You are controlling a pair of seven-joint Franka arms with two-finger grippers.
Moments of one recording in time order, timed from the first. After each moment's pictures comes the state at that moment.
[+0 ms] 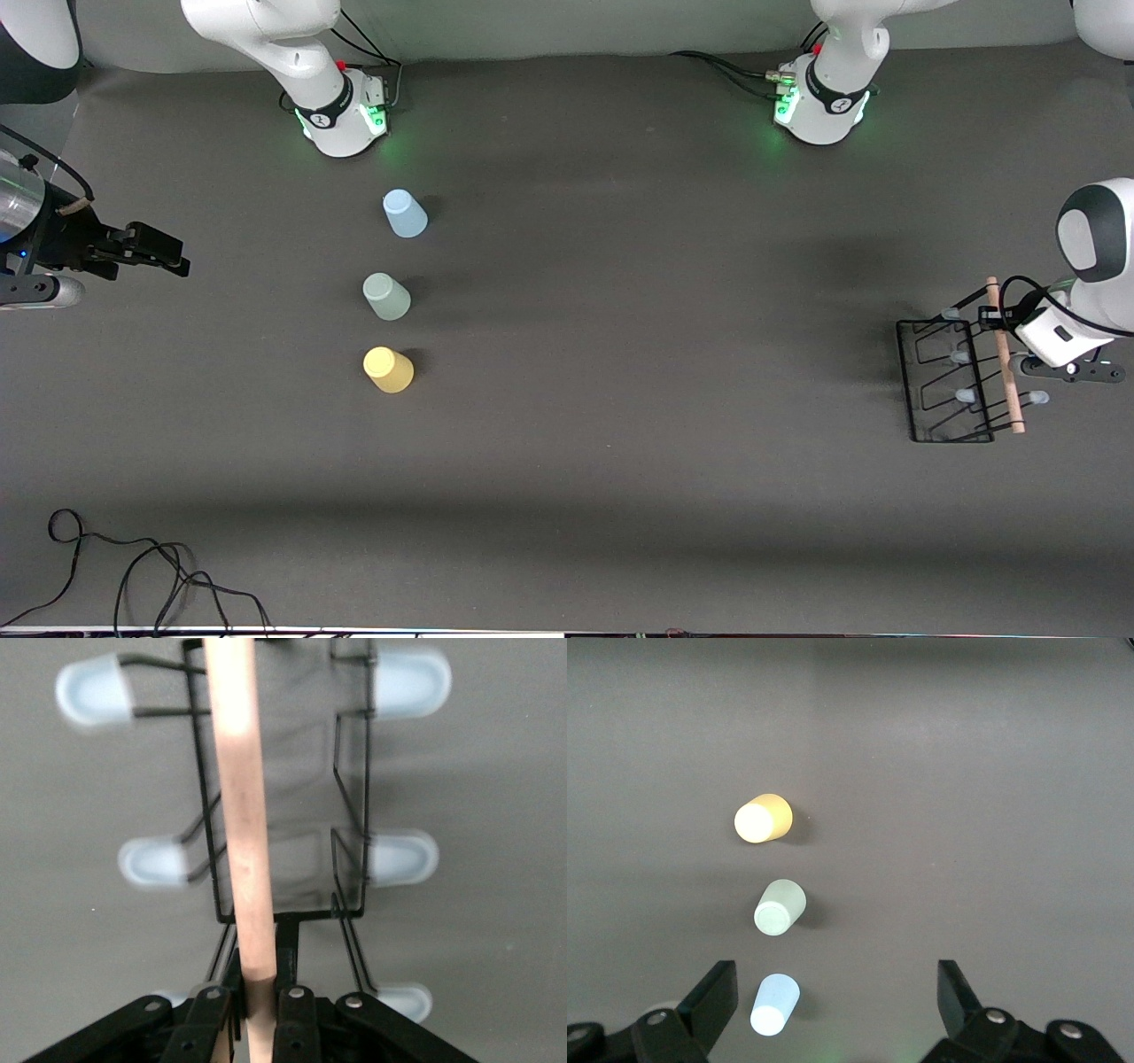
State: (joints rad) left arm 0.14 0.27 0.08 -1.94 0.10 2.04 0.28; right arm 0.07 0.03 -0.06 -1.60 0.02 1.55 0.02
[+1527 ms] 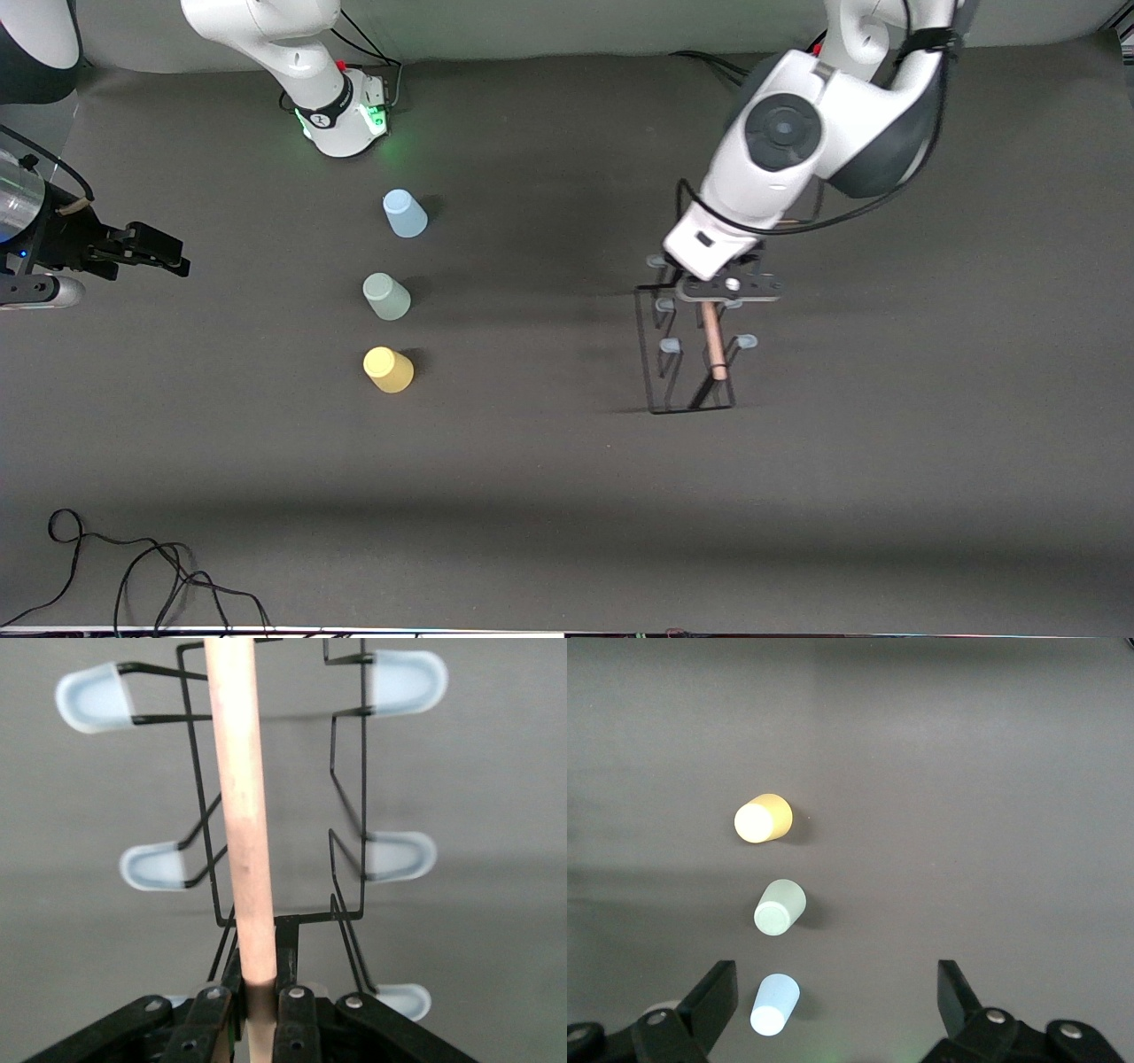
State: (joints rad) left arm -0.57 0.19 -0.05 -1.78 -0.09 1.94 -0.62; right arm 0.07 0.03 -0.06 -1.60 0.02 1.55 0.02
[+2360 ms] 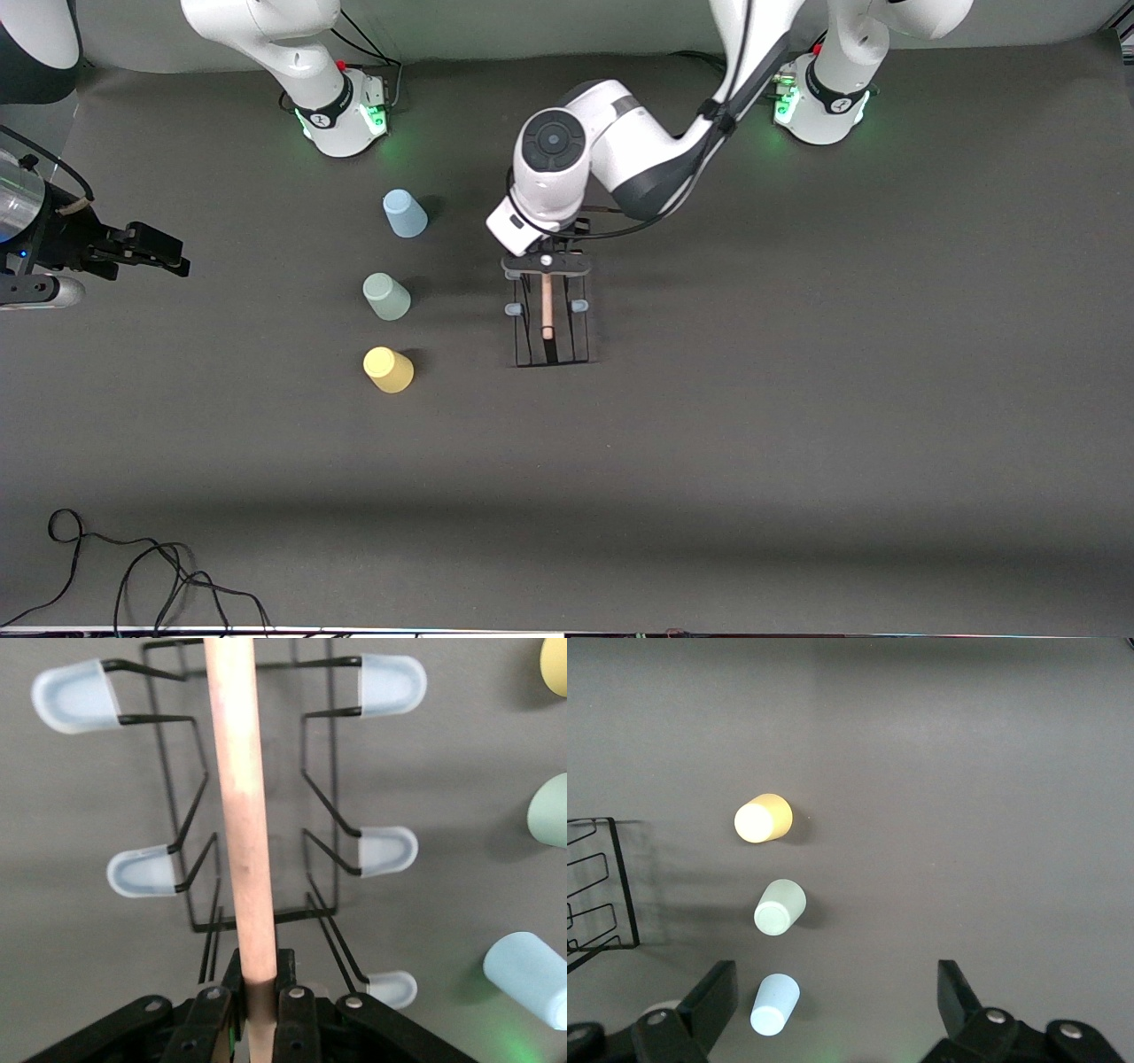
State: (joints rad) left arm -0.75 0.55 -0.21 -1.51 -0.12 2.06 -0.87; right arm 0.07 0.03 -0.06 -1.60 0.02 1.55 0.02
